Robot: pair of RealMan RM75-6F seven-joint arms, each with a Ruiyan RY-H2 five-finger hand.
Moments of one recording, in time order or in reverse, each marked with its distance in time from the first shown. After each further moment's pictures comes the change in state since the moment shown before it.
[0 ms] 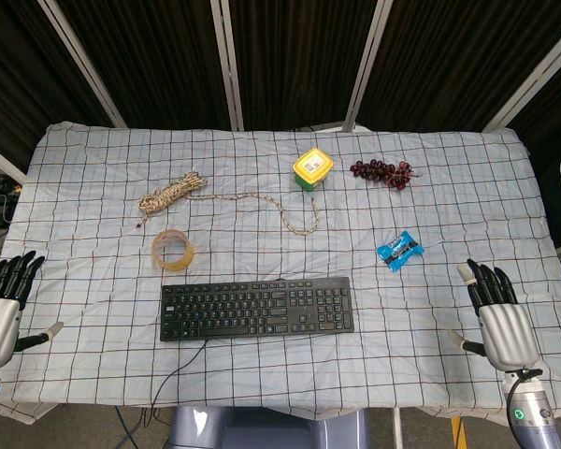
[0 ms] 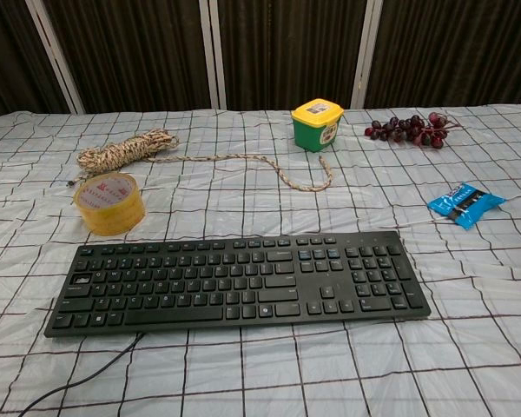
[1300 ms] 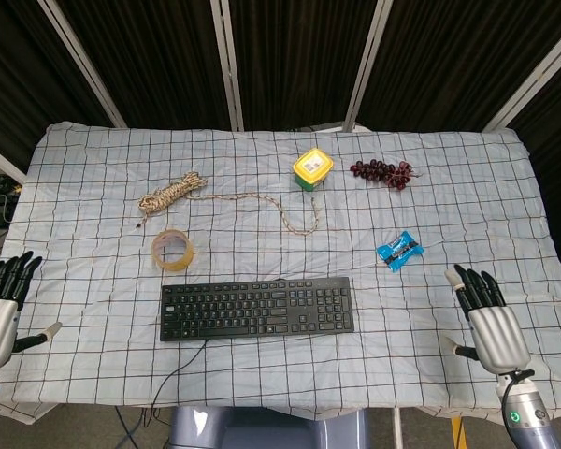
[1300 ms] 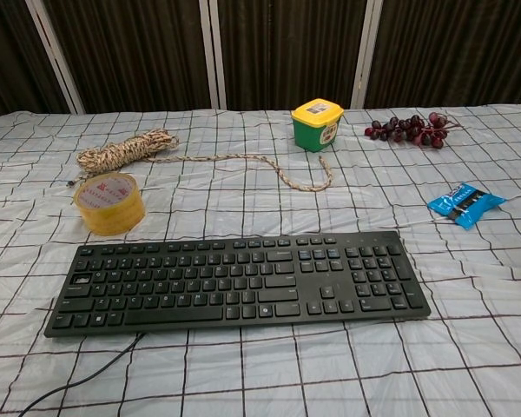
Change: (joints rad) left arm 0.006 0.002 -0.002 -0.010 -0.011 0.003 0.010; right arm 0.015 0.017 -0.020 -0.025 -0.031 -0.031 0.004
